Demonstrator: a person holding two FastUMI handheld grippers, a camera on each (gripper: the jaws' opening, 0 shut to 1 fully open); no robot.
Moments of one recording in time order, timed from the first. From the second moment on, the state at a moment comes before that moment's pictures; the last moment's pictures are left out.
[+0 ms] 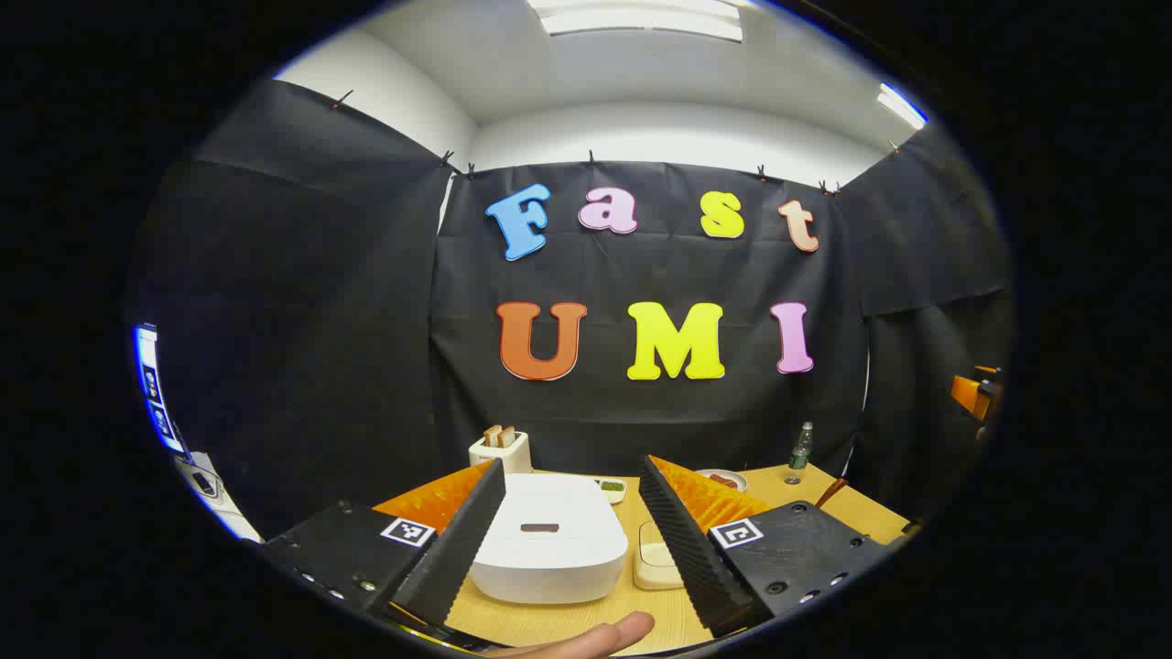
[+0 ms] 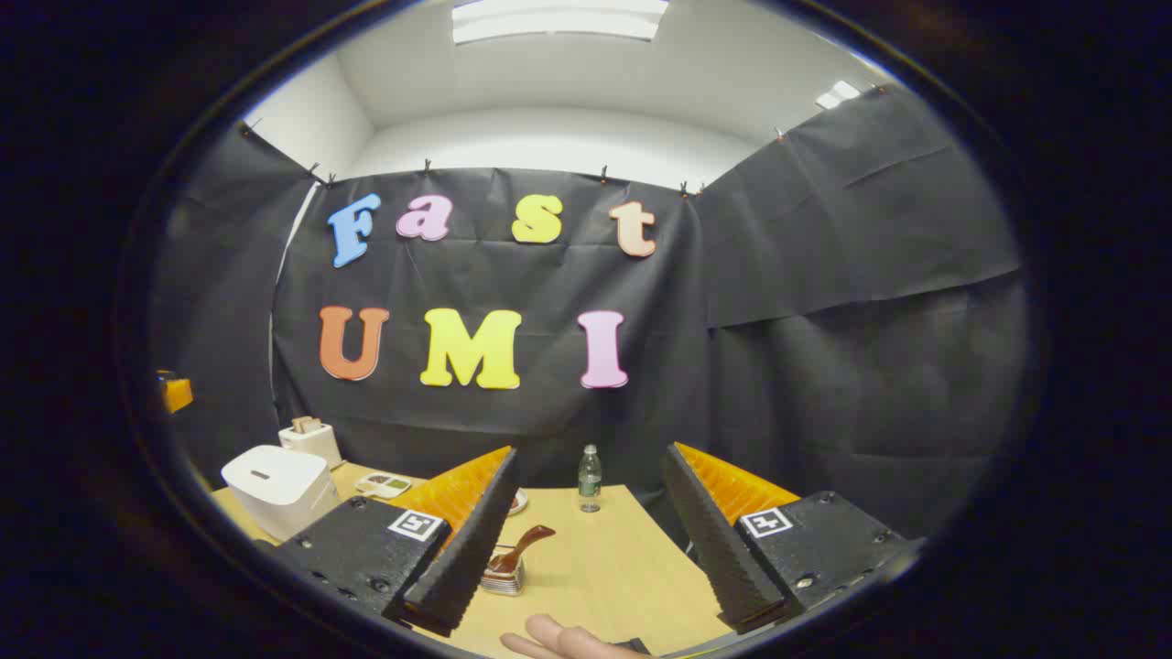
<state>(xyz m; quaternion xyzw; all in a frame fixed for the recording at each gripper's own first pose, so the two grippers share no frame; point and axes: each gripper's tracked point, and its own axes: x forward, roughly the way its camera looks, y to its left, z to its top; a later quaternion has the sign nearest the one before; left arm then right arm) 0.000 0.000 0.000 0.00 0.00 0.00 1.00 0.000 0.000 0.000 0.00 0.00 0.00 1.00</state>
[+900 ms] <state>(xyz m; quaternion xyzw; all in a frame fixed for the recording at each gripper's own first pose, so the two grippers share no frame) 0.046 0.005 -0.046 -0.01 0.05 0.00 1.00 0.008 0.006 -0.014 -0.01 -0.04 0.03 1.00</state>
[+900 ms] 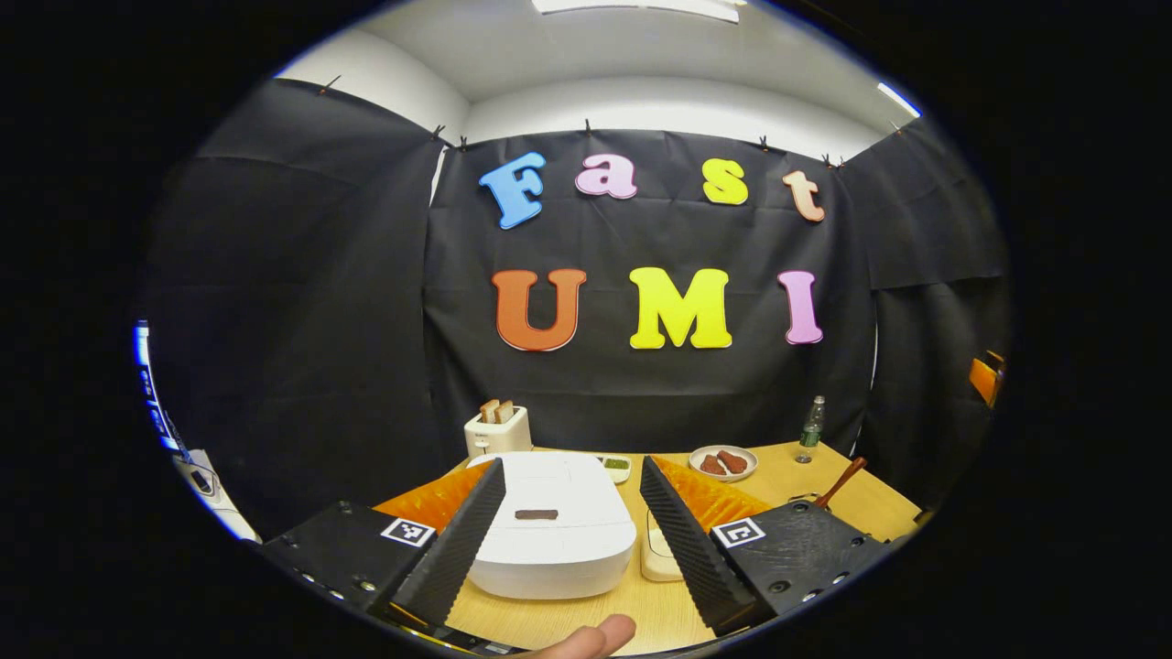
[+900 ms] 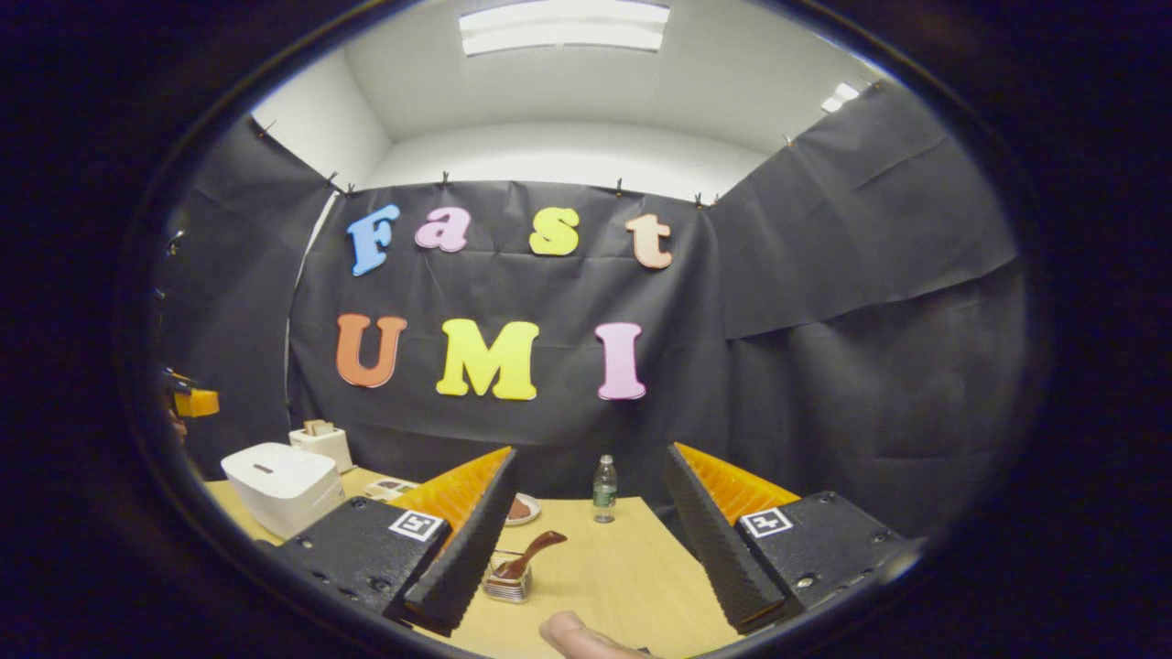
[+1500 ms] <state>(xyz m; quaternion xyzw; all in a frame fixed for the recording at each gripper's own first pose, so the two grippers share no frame) 0.118 0.016 -0.097 0.00 0.11 0.00 0.99 0.038 -0.016 -0.061 0.01 -0.01 0.03 1.00</state>
